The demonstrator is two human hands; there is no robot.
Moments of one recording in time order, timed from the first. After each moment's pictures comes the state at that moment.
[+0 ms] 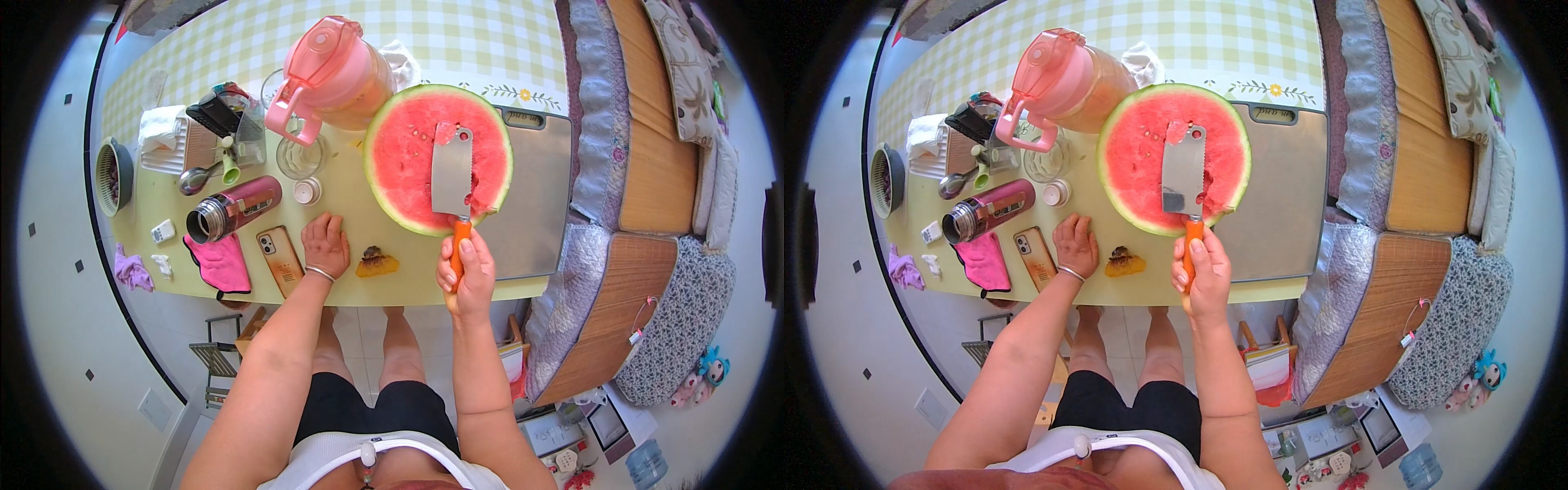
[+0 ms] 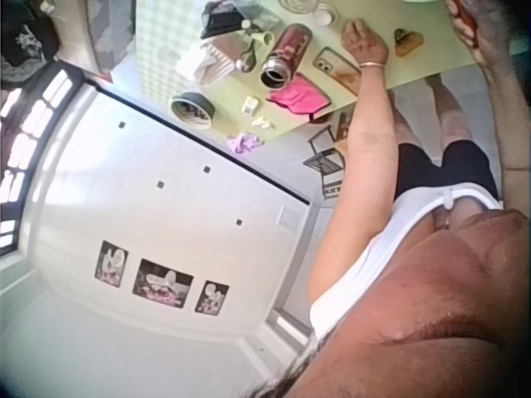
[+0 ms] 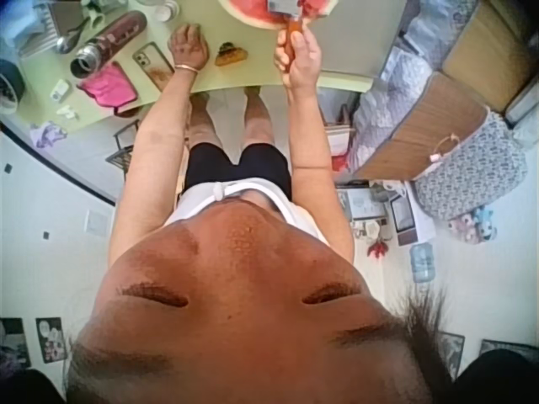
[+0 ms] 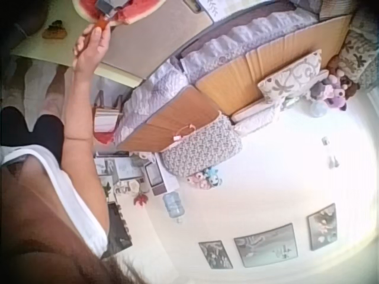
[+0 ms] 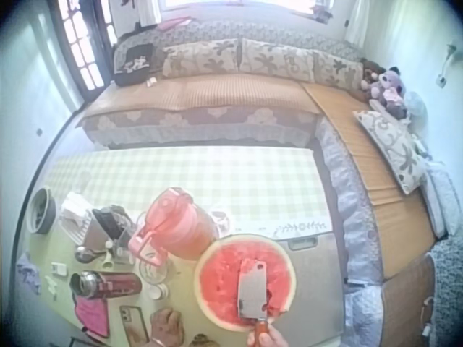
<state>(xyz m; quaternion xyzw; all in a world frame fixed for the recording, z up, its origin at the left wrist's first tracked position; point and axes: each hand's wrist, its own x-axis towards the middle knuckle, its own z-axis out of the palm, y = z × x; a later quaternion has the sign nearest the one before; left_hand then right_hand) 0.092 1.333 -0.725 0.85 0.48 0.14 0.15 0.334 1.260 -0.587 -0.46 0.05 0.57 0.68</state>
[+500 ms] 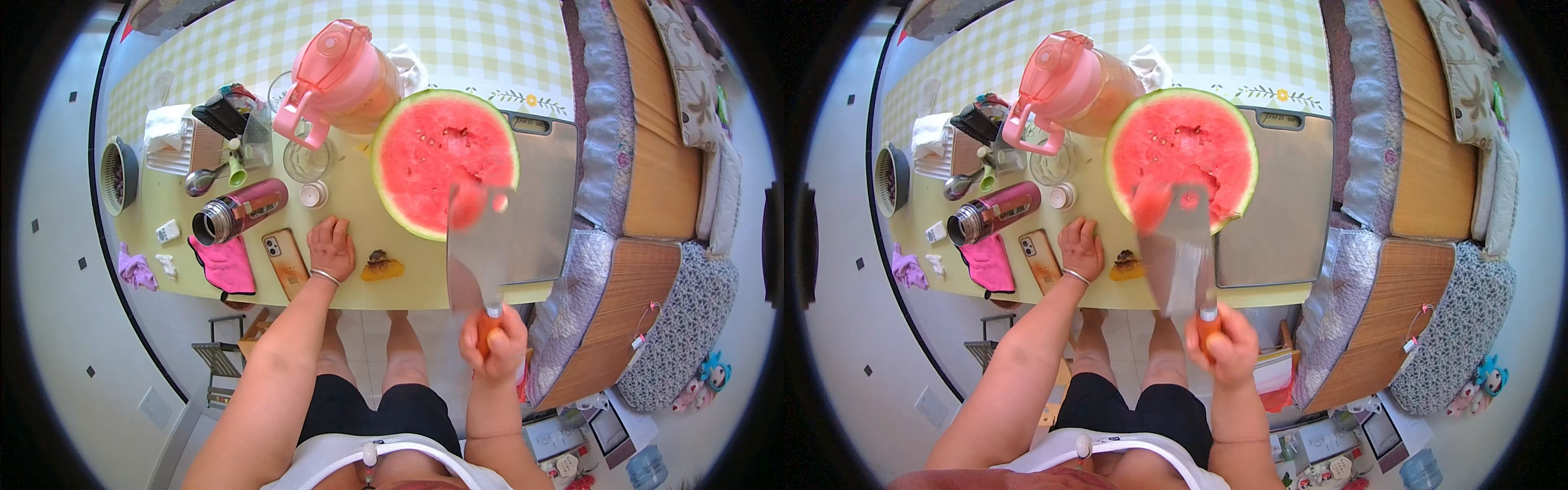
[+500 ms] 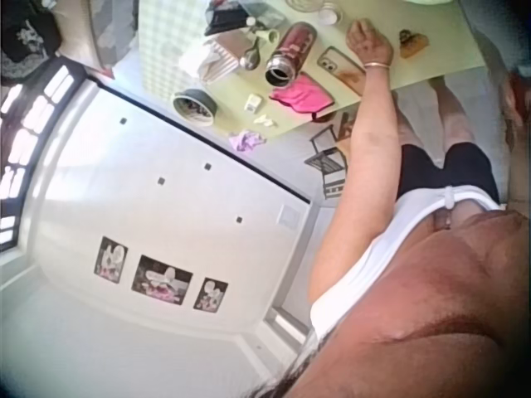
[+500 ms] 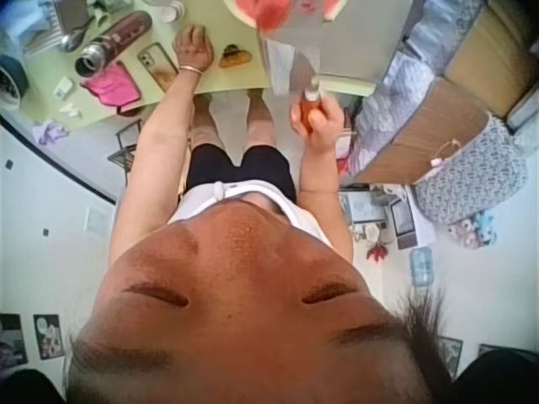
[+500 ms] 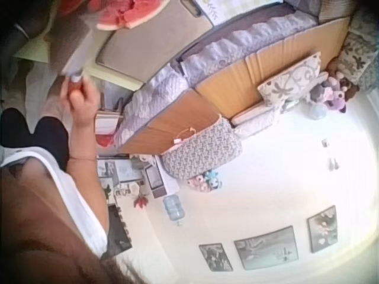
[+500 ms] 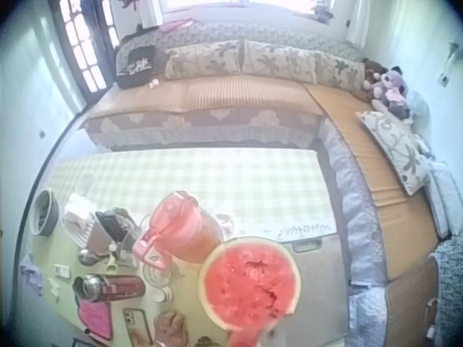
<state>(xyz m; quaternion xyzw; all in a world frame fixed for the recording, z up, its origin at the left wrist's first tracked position) 0.091 1.332 -0.725 0.85 0.49 0.13 0.14 0.343 1.197 -0.520 -0.43 -0.06 0.62 0.65</state>
